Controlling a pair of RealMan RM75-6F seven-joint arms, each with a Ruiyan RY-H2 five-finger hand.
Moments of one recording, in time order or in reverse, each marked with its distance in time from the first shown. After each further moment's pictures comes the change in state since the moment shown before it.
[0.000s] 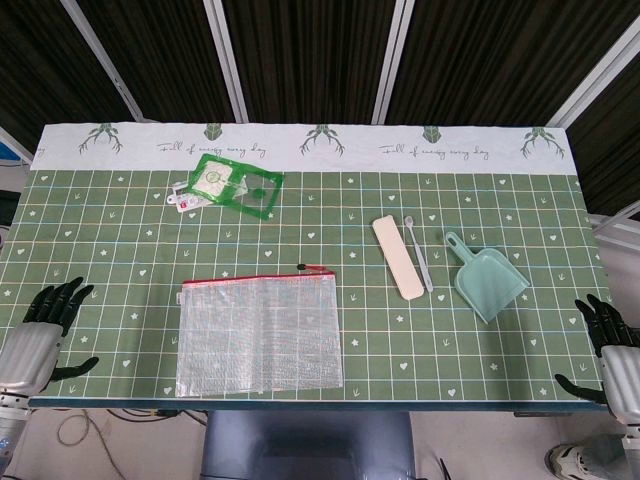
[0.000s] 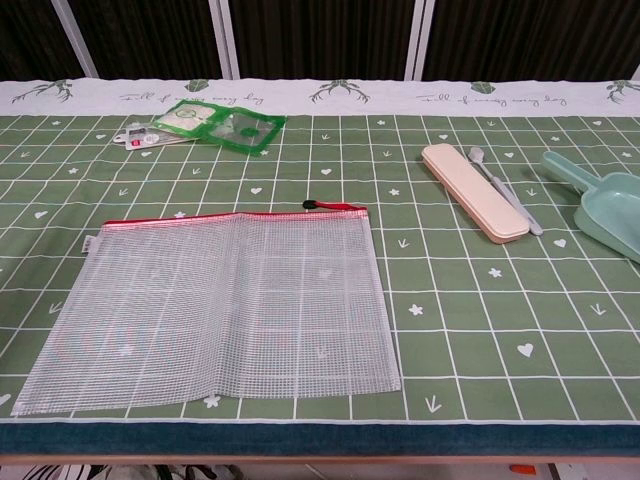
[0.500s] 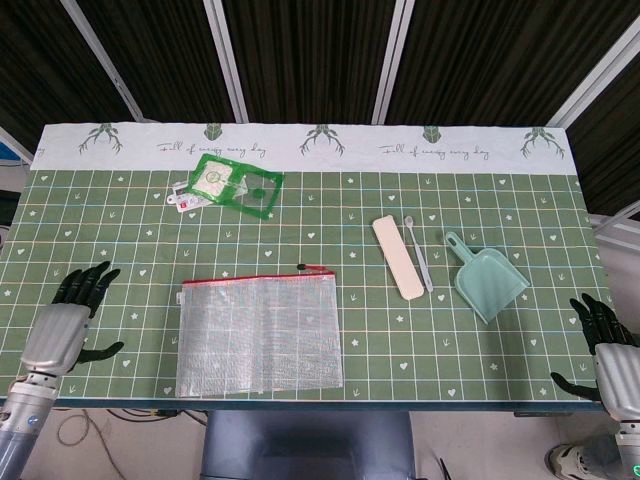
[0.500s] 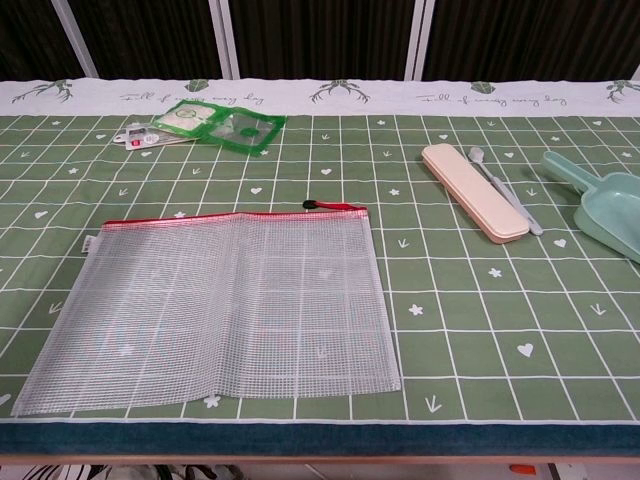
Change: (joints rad) left arm -0.101 -0.004 -0.088 -0.171 -0.115 -0.112 0.149; right arm 0.011 -0.022 0.005 0.011 0.014 -0.019 -0.018
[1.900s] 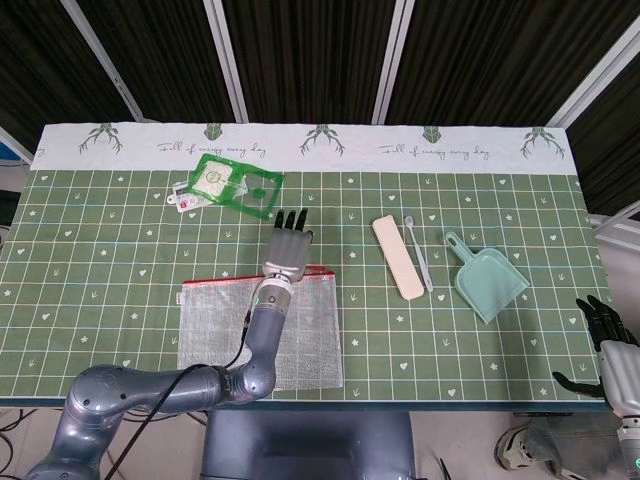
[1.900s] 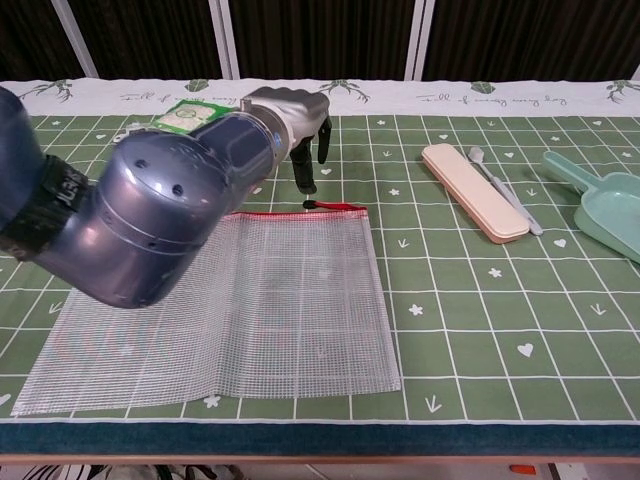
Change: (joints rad) left arm -0.987 -0.913 -0.387 0.733 -1.006 -0.202 0.839; right arm 0.013 0.016 0.014 -0.024 0.090 -0.075 0.048
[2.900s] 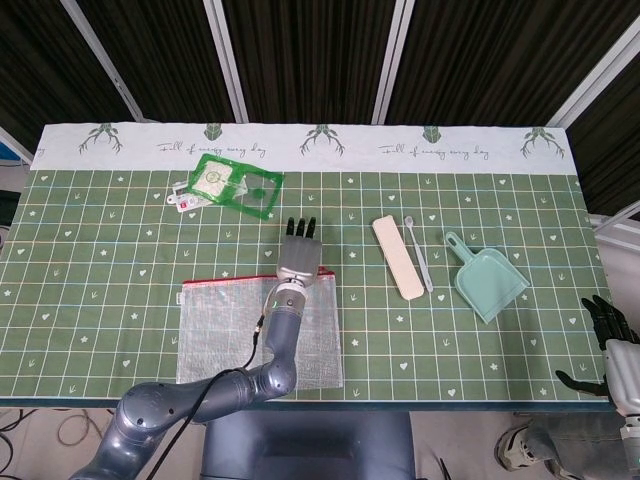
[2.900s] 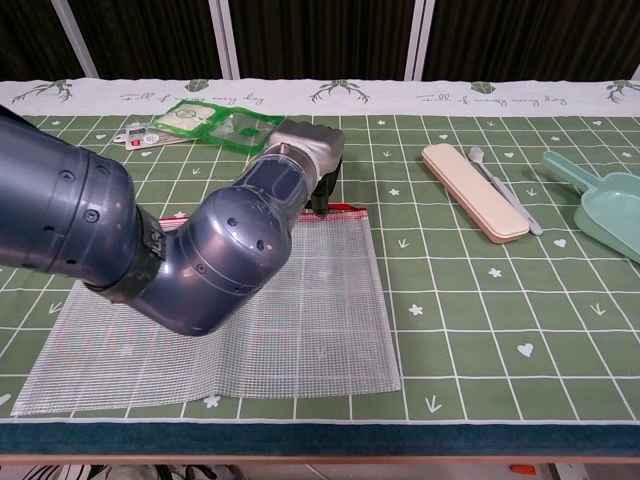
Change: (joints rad) left arm -0.085 -0.184 -0.036 0.349 0.021 -0.117 0.002; right arm 0.001 0.007 0.010 -0.008 0.030 -0.016 0.017
